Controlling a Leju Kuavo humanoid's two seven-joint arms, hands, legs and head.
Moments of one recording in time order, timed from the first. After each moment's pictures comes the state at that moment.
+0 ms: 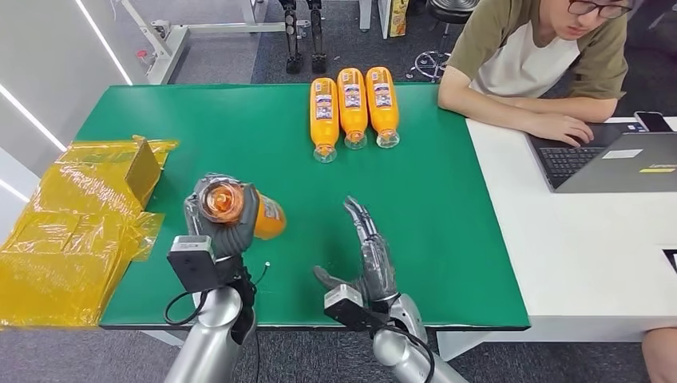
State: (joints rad) left arm -0.29 -0.27 -0.33 -0.98 -0.35 0.55 -0.64; right arm -0.32 0.07 0.68 -0.97 0.37 -0.65 -0.64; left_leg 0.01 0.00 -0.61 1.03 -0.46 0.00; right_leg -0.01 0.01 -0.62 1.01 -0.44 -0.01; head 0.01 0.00
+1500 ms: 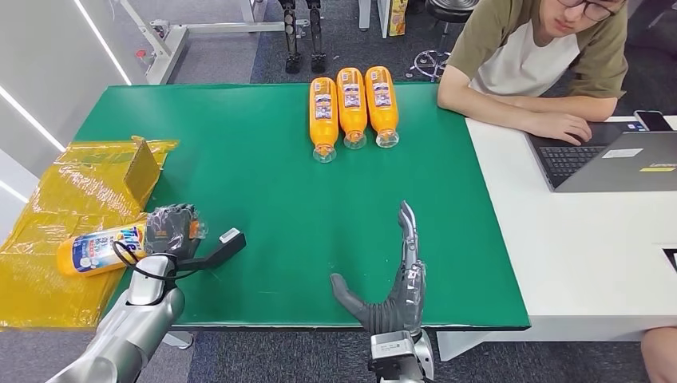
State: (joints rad) left arm -0.54 0.09 -0.28 -0.27 -1.51 0.59 0.08; right arm -0.04 0.12 0.61 -1.45 0.33 -0.66 -0.68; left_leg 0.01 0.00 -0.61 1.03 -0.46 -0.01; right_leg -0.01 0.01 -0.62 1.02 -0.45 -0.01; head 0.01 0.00
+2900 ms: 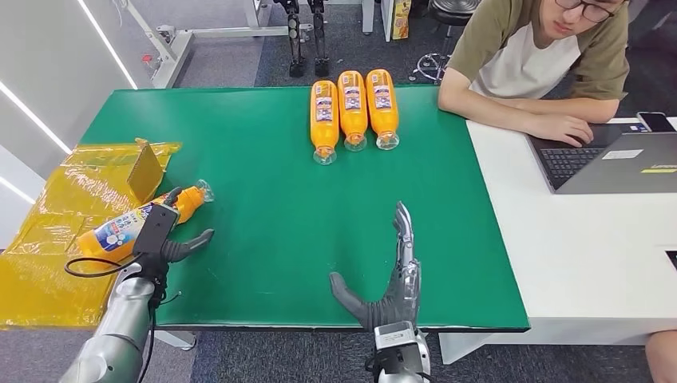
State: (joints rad) left arm -0.55 0.00 0.30 -0.28 -0.77 -0.10 -0.59; right arm -0.06 0.12 0.62 -1.41 0.24 -0.63 -0.70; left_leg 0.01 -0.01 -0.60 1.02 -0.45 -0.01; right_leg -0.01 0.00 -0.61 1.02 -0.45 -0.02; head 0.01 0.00
